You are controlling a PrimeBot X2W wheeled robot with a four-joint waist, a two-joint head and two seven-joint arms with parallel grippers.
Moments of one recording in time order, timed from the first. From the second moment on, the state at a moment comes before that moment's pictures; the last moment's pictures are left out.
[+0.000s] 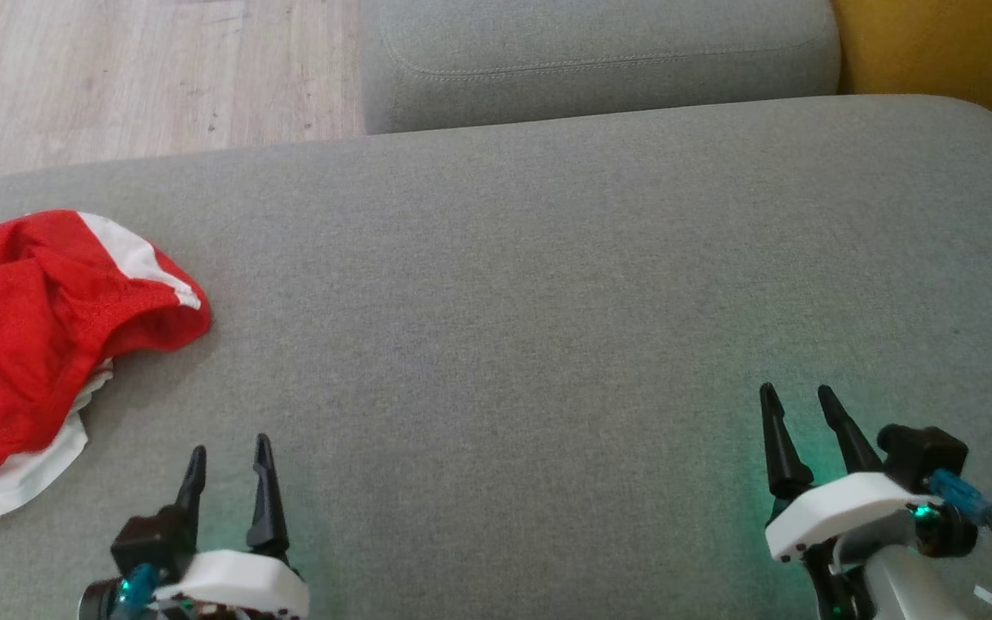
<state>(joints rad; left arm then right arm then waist) -0.04 0.05 -0.05 0.43 -0.28 -0.03 -0.19 -0.13 -0.07 0.08 0.54 0.32 0.13 -0.19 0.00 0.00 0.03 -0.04</state>
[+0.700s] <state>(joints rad) -0.04 0.05 -0.06 0.39 -0.05 0.00 -0.25 -0.14 -0.07 0.06 0.49 0.09 0.13 -0.25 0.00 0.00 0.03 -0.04</state>
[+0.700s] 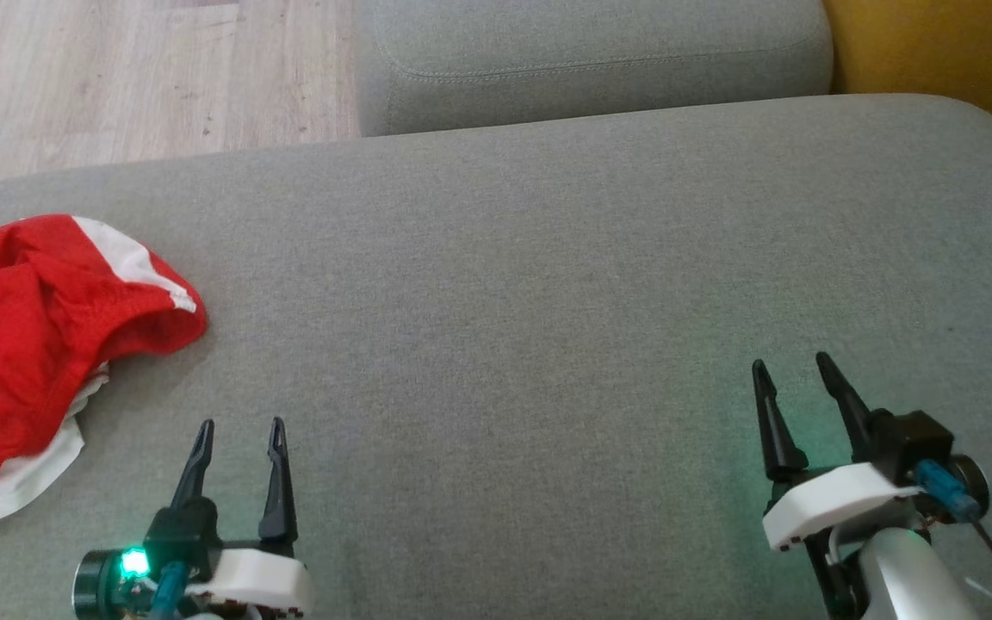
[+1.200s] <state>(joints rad) -0.04 0.05 -0.06 0.37 -0.06 0.01 -0.25 -0.13 -0.06 0.04 0.46 0.10 0.13 -0.25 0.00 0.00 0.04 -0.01</state>
